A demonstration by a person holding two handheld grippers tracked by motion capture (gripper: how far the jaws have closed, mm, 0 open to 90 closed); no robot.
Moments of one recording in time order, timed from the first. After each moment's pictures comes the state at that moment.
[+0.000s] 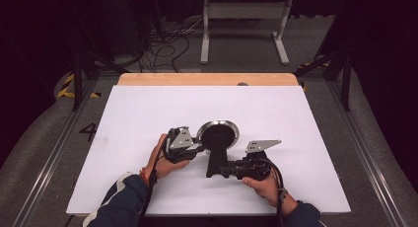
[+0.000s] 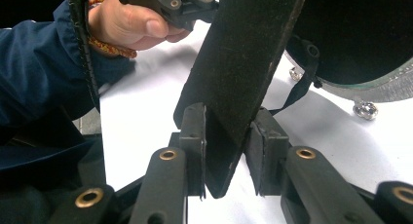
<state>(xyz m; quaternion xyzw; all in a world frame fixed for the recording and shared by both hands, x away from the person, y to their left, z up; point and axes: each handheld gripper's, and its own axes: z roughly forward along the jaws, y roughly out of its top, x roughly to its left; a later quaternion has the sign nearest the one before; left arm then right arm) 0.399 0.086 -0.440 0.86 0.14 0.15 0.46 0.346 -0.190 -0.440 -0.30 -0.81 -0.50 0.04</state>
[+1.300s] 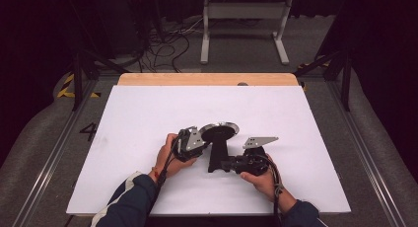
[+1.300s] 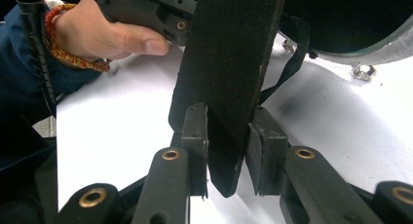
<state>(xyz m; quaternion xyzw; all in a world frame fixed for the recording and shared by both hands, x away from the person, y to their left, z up) 0.408 0.060 -0.456 0.87 0.16 0.24 0.39 0.361 -0.189 -0.447 -0.32 -0.82 -0.48 0.00</state>
